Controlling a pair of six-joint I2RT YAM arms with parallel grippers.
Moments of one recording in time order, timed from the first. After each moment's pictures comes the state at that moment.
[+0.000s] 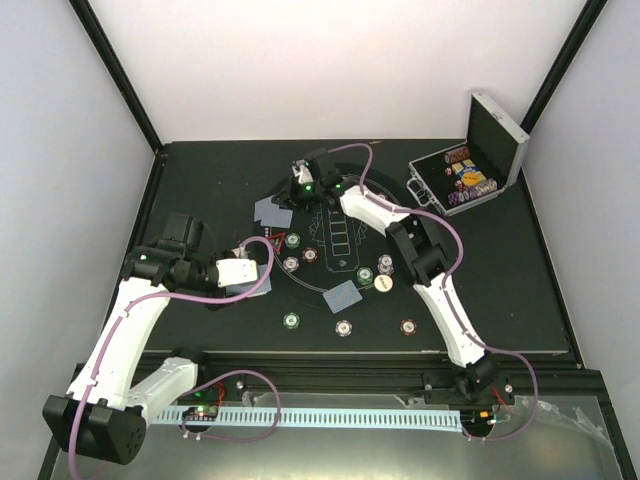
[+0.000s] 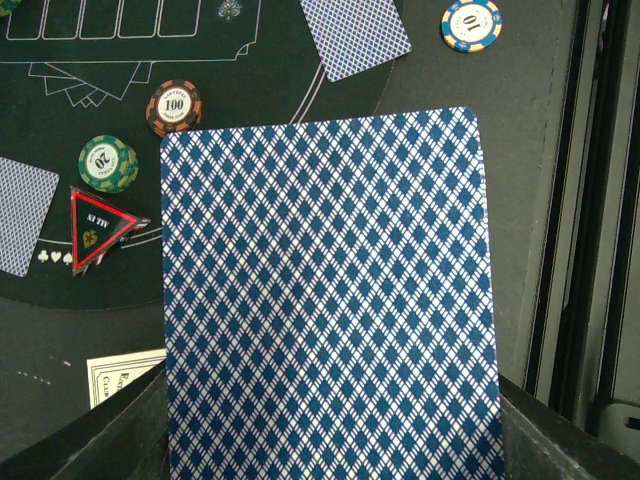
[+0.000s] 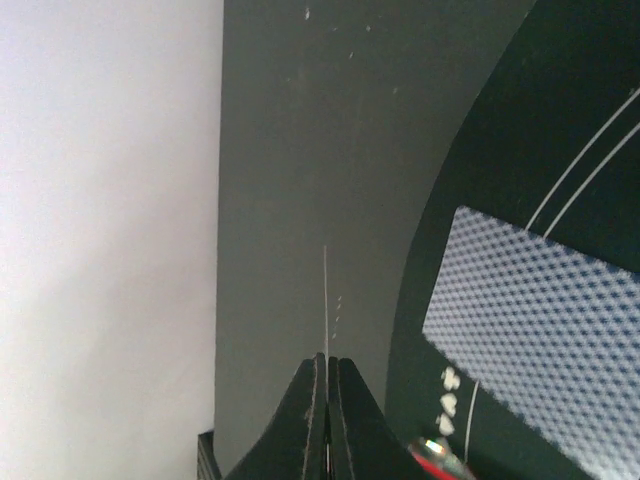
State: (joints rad) left arm -0.16 0.95 0.96 -1.19 0.49 1.14; right arm 0.63 2.48 2.04 -0.18 -0.64 0.96
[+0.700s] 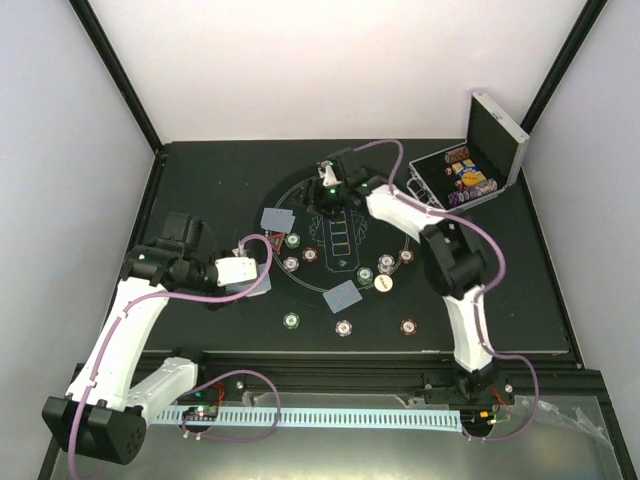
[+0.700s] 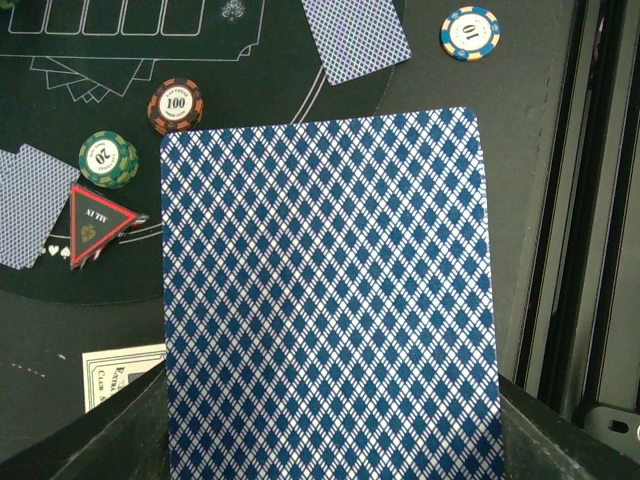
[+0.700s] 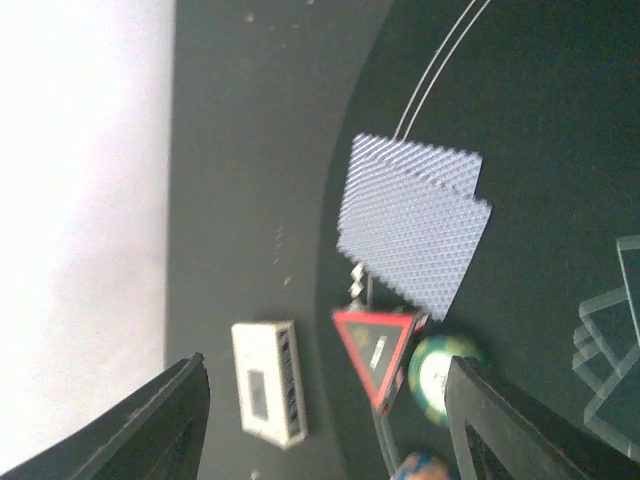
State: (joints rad) left arm -0.16 0.95 0.97 -1.21 0.49 1.12; right arm 0.59 2.23 1.78 -0.33 -0.51 0.83
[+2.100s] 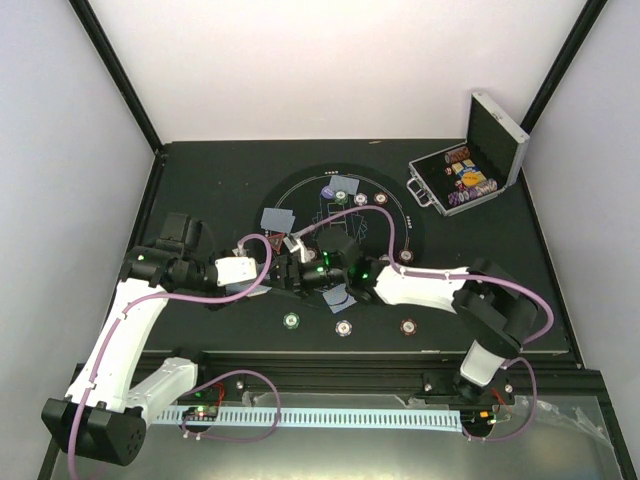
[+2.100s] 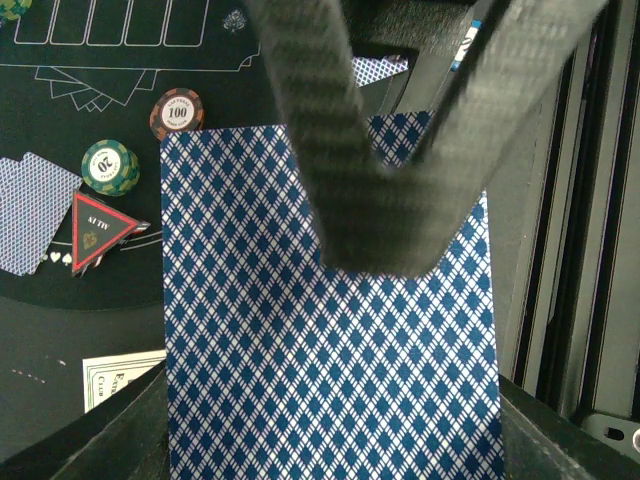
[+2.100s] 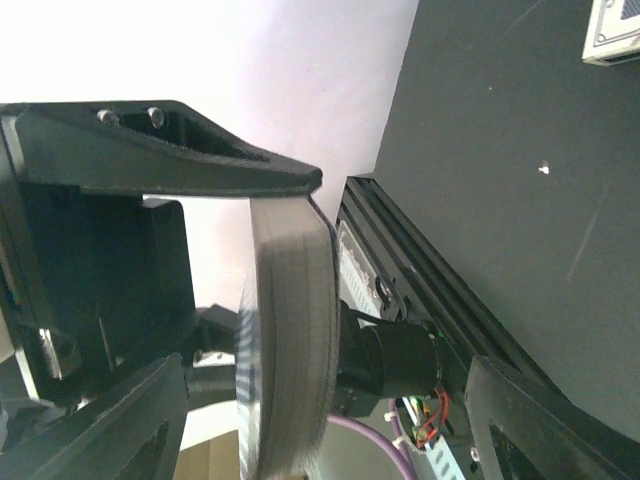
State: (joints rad) left arm -0.16 0.94 0.98 -1.21 0.51 1.11; right arm 0.98 1.67 0.92 0.44 -0.65 1.21
